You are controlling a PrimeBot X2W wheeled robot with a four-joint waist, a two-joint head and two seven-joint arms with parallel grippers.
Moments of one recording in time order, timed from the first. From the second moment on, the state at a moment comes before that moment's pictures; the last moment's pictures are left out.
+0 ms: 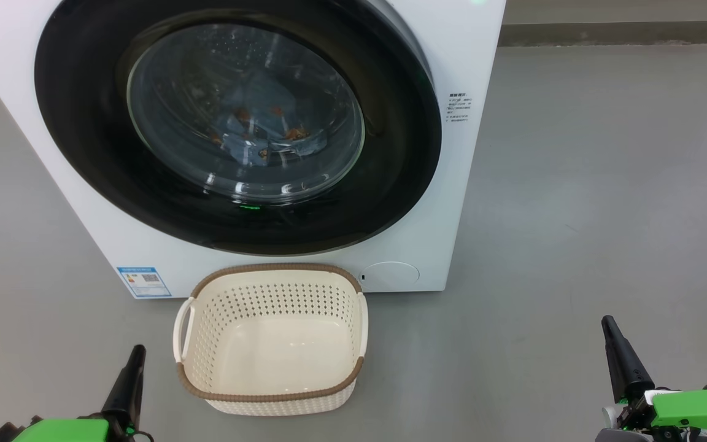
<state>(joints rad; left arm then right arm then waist) -0.07 0.04 0.07 0.27 -1.61 -0.13 0.11 -0.07 -0.05 -0.14 0.28 1.60 0.13 0.11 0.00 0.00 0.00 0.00</state>
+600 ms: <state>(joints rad) -0.07 0.04 0.08 0.27 -1.61 -0.13 0.11 -0.07 -0.05 -0.14 0.28 1.60 0.13 0.11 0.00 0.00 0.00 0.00</state>
